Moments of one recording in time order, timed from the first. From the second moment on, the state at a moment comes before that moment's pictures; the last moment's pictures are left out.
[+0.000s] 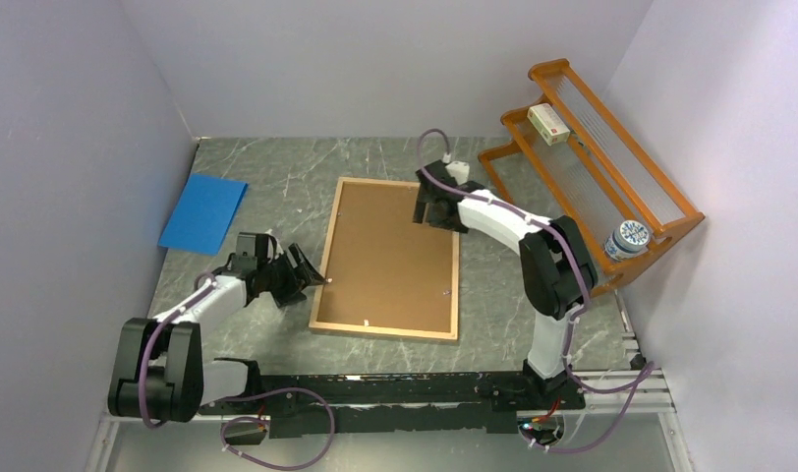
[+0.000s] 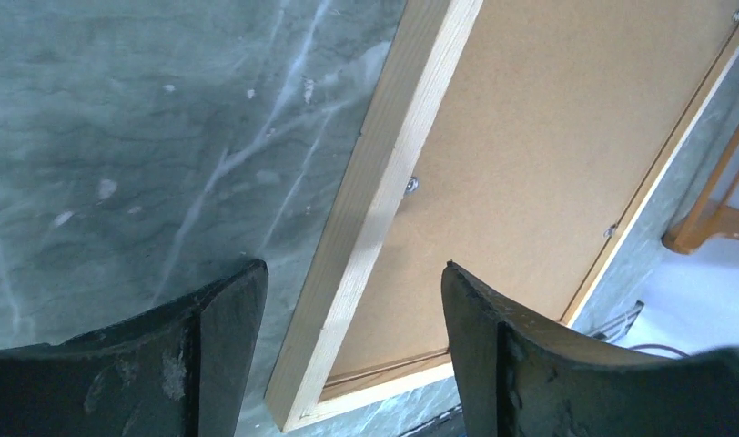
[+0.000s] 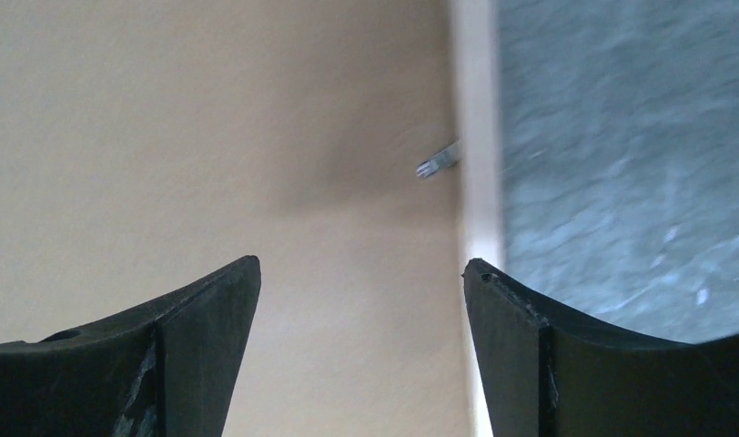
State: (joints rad) left arm -0.10 1.25 0.50 -0.21 0.41 -0.67; right arm 0.50 1.88 1.36 -0.49 0.35 0.67
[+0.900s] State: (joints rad) left arm -0.10 0.99 0.43 -0.38 0.15 -0.78; right arm 1.03 2.43 2.15 -0.77 0.42 0.80
